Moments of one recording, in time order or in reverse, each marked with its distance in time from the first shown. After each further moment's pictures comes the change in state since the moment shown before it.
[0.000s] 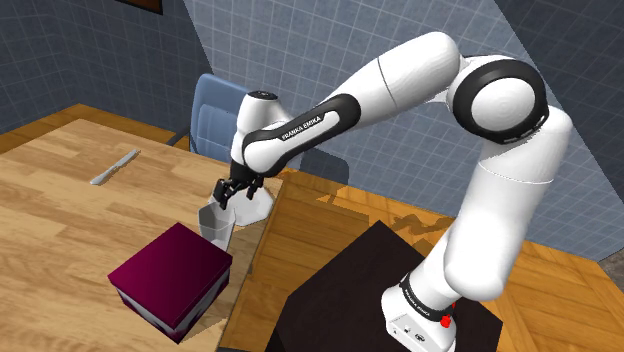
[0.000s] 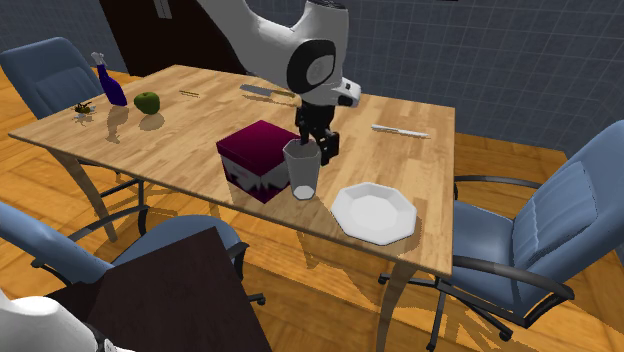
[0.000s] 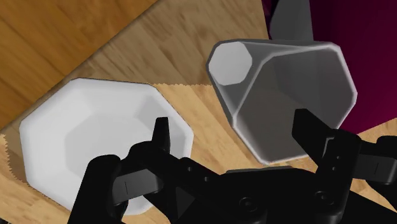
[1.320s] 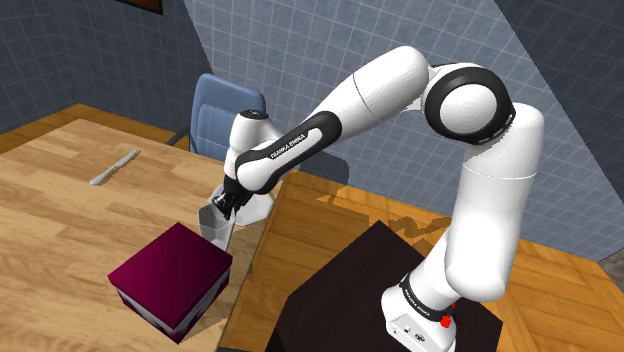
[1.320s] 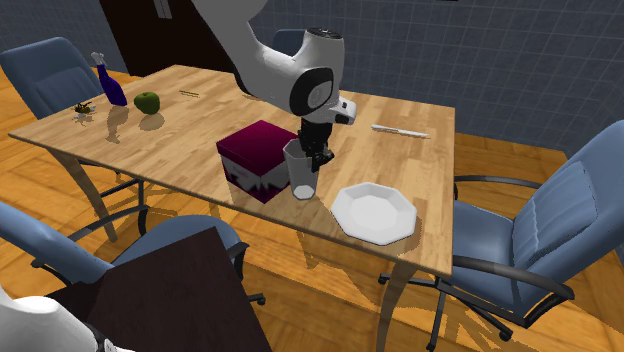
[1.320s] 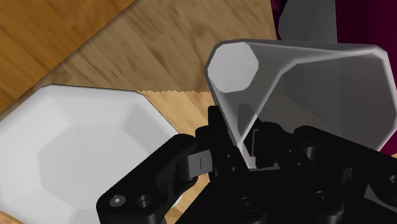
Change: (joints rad) arm 0.031 0.123 -0.014 0.032 -0.034 0.095 0.029
